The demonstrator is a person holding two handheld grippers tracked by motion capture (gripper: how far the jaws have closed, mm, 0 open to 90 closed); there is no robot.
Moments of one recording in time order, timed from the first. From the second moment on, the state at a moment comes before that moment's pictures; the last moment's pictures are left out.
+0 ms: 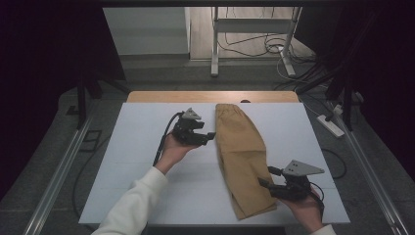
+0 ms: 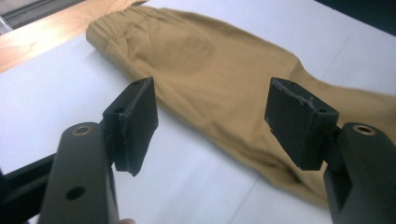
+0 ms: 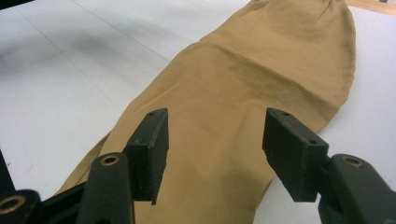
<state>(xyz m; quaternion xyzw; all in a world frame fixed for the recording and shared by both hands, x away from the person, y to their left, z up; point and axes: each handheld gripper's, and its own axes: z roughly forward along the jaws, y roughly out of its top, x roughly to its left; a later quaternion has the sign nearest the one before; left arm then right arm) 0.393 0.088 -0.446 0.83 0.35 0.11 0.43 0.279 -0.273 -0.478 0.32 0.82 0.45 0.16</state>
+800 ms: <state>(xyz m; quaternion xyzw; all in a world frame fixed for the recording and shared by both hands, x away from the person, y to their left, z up) 0.327 0.150 -0.459 0.82 0.36 0.12 0.42 0.286 -0.255 -0.483 0.30 0.83 0.44 0.16</state>
